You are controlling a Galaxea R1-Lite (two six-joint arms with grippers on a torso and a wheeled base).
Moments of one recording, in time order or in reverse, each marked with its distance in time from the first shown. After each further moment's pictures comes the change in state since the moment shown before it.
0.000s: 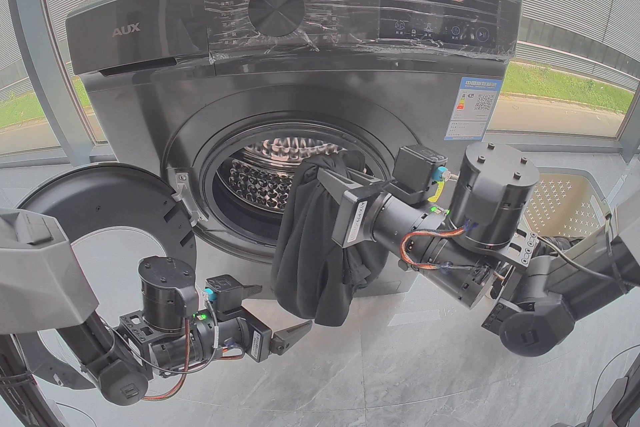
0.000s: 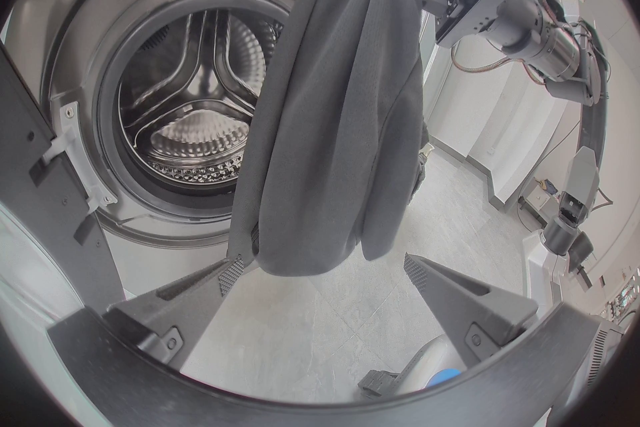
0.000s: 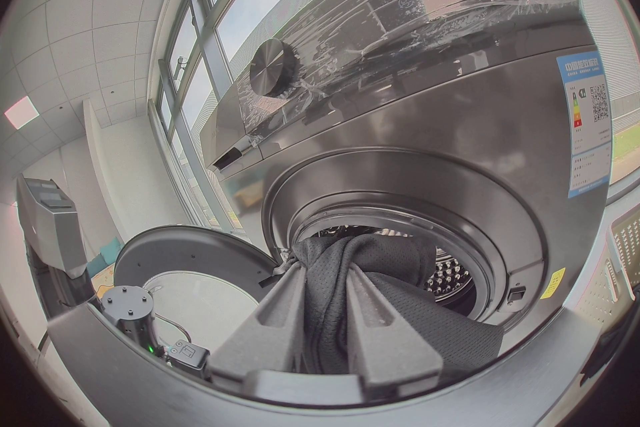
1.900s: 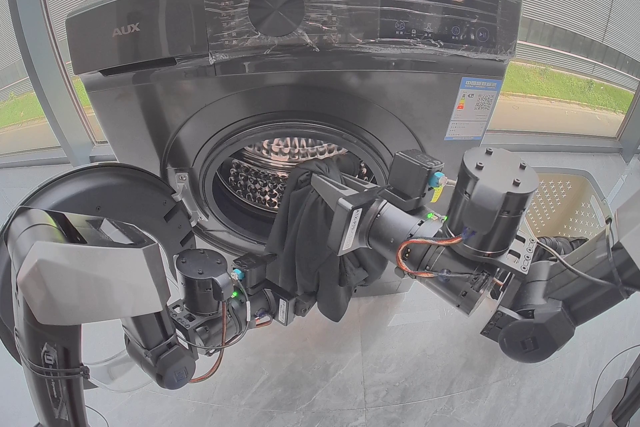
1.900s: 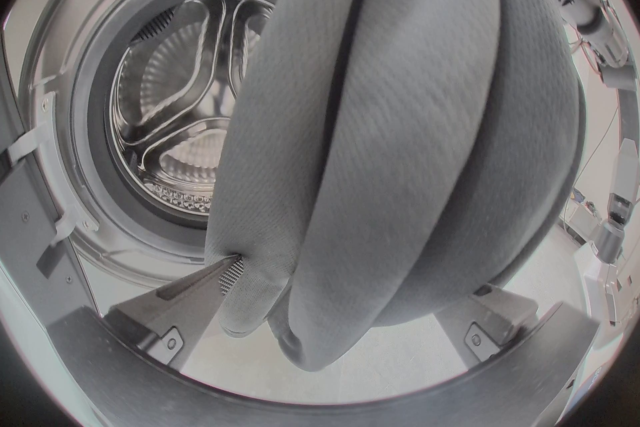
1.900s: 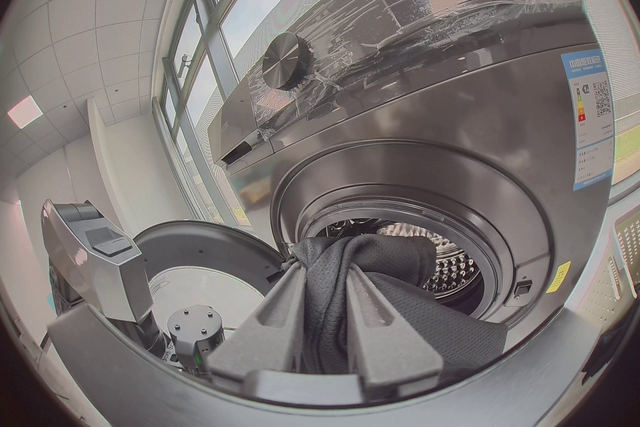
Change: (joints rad) left arm 0.031 0.289 -0.203 -0.261 0.068 0.012; right arm 0.021 -0.002 0.009 -0.004 -0.001 -0.002
